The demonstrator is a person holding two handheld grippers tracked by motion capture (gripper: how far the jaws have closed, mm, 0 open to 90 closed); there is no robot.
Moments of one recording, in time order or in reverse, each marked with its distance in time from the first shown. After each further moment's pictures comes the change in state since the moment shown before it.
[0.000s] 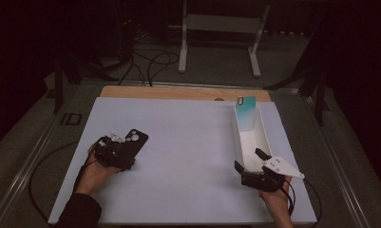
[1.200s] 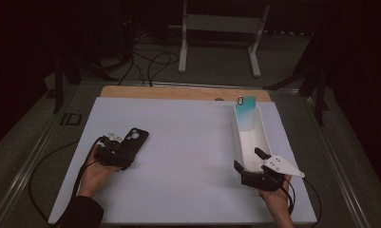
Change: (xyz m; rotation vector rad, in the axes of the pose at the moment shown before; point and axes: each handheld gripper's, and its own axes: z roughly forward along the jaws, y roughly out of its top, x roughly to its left) left arm -0.004 0.000 -0.007 -0.059 0.022 -0.062; right arm 0.000 0.003 0.001 0.003 0.014 -0.002
